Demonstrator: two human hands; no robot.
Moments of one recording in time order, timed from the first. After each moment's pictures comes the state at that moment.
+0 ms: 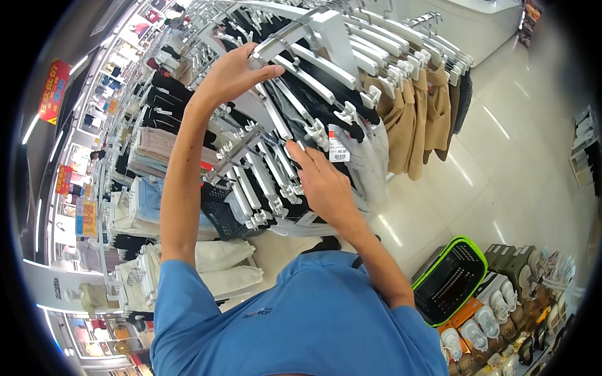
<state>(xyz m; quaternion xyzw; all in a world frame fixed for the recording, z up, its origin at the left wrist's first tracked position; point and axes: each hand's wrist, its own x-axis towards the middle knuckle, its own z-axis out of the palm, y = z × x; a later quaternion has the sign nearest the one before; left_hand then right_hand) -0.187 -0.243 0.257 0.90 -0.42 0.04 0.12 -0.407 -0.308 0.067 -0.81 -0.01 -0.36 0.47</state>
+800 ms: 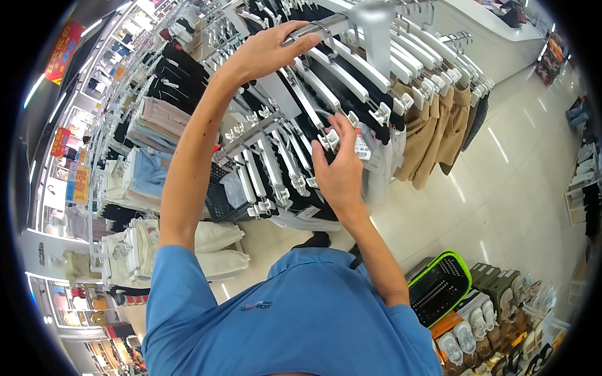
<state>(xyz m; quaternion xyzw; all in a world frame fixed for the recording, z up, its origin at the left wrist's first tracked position) -0.165 -0.237 0.239 0.87 -0.46 0.07 0.19 -0.376 -0.294 0.086 -0.72 0.09 -0.39 0.56</state>
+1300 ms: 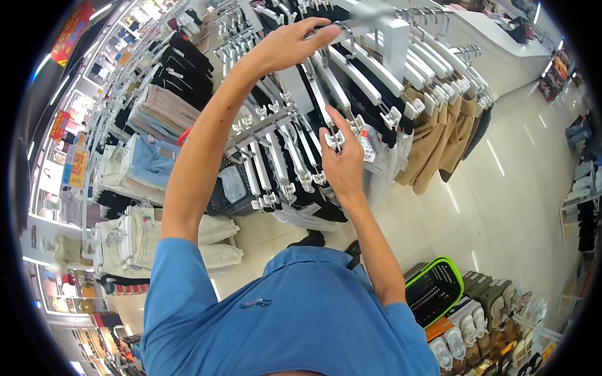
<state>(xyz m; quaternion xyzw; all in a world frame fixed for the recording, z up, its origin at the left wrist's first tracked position) -0.162 -0.235 0.233 0.86 -0.45 0.09 0.23 -0.356 -0.290 0.083 -0.71 0.05 -0.39 0.59</state>
